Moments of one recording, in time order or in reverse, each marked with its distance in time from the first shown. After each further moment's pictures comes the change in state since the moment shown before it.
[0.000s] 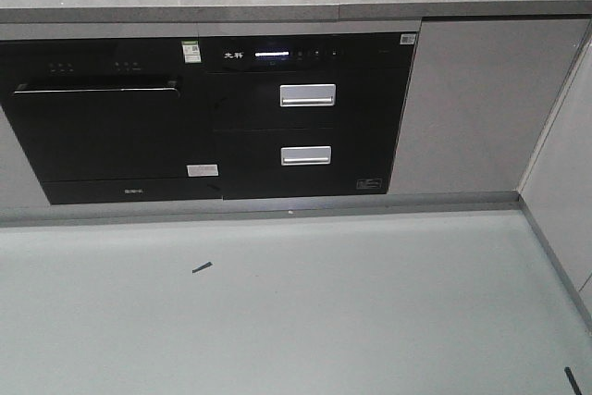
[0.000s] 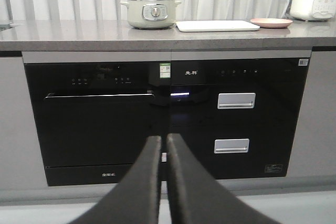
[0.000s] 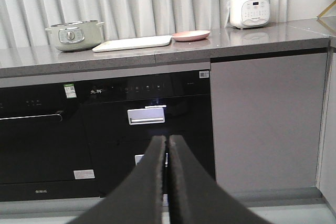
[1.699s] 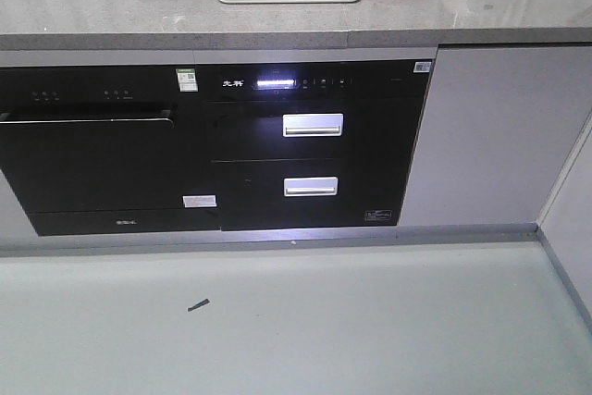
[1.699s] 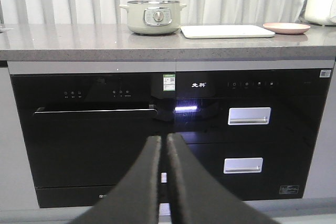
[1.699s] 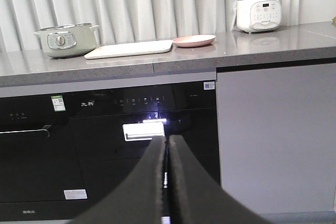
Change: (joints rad) left arm 0.000 0.000 0.000 0.000 0.000 0.000; right arm 0.000 0.000 0.000 0.000 0.000 0.000
